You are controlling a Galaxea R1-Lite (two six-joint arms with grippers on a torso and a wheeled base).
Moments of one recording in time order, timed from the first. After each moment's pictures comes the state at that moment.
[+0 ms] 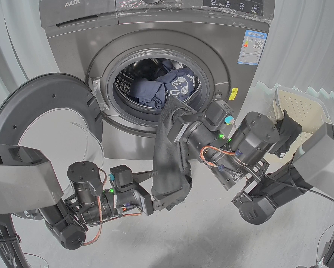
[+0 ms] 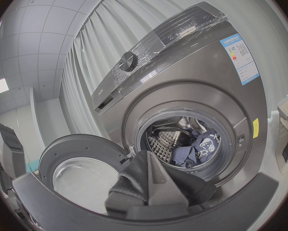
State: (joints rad) left arm -0.57 2.08 -0.44 -1.55 -0.39 -0.20; right arm 0.80 2.09 -1.00 -1.48 -0.19 0.17
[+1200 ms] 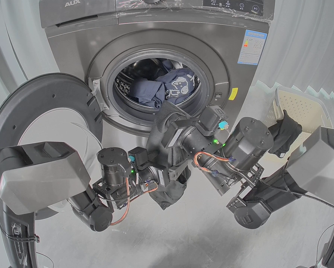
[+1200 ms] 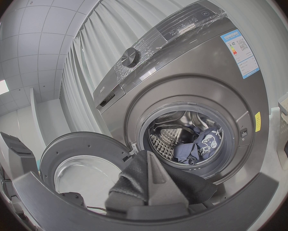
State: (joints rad) left arm -0.58 2.25 -0.79 -1.41 -0.13 -0.20; right arm 0.83 2.11 -1.01 -1.50 -0.21 0.17
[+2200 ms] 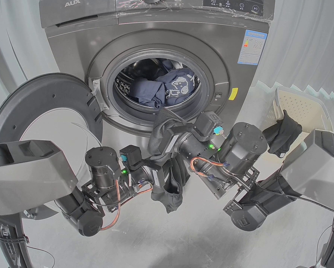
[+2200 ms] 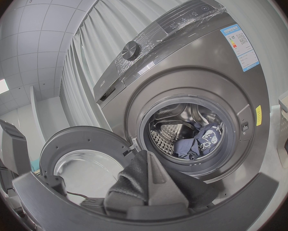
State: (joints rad) left arm -0.59 2.15 -0.69 -1.46 -0.11 -0.18; right arm 0.83 2.14 -1.01 -1.49 -0.21 0.17
